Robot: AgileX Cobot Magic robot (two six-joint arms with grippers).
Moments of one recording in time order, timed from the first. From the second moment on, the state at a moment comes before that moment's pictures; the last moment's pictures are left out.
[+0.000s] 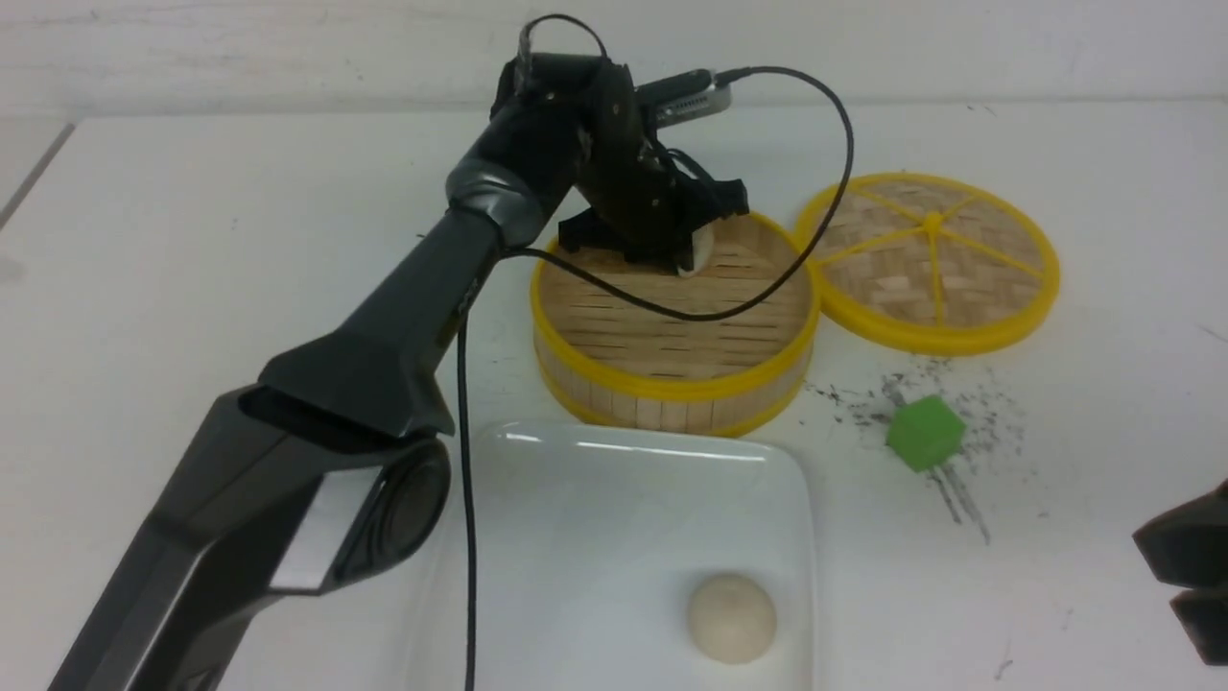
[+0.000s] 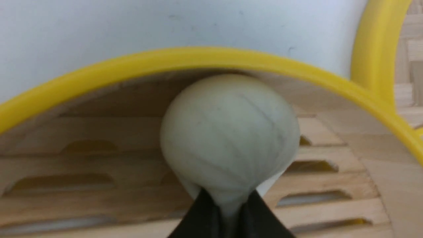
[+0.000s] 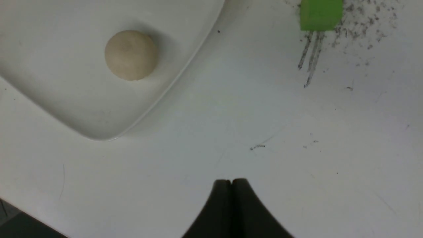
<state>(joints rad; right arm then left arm) 0.72 0.94 -0.95 -0.07 1.10 0.28 -0.48 2.74 -2.84 -0.14 1.14 -0.39</state>
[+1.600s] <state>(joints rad) 0.72 0.94 -0.95 -0.11 1.03 0.20 -0.76 1.77 -1.24 0.00 0.92 -0.44</state>
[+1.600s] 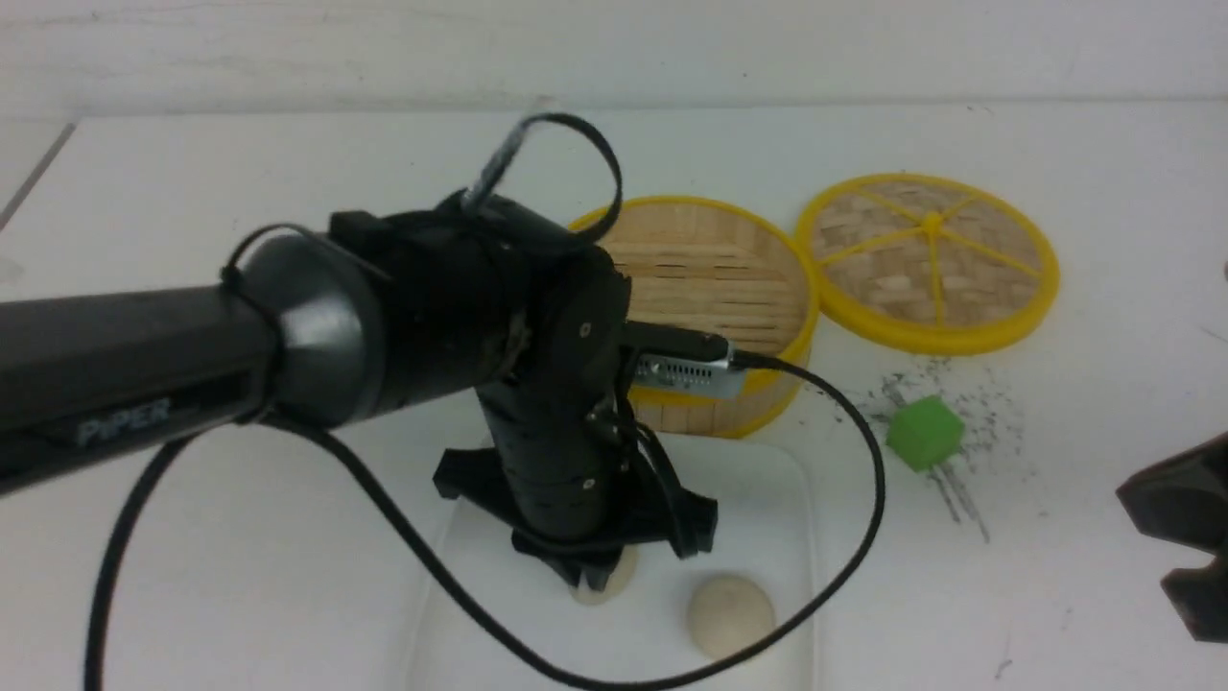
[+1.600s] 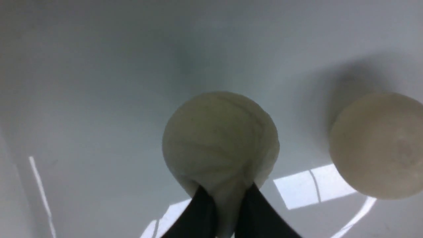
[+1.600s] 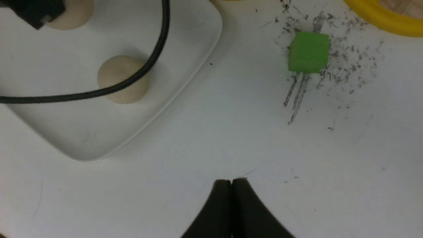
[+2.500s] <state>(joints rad) 0.72 0.32 -0.68 -0.25 0.70 0.22 -0.76 1.57 -1.26 0.10 0.93 -0.49</state>
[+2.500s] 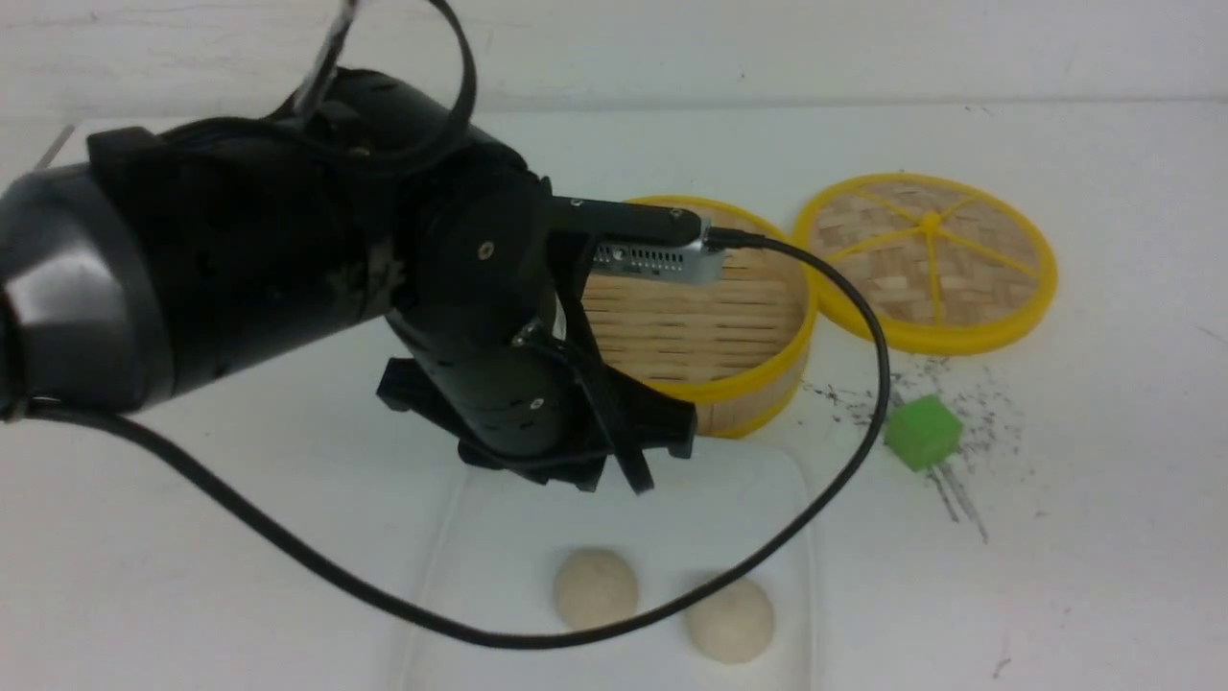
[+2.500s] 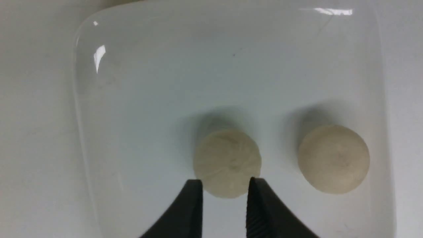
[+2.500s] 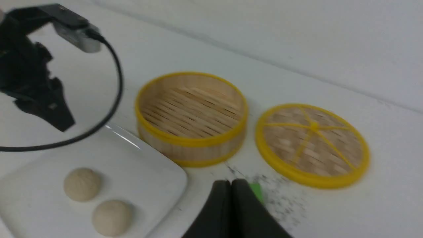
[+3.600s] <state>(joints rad) 0.72 0.33 -0.35 -0.17 0.30 0.21 -0.76 1.57 -1.26 0.19 0.90 -0.53</state>
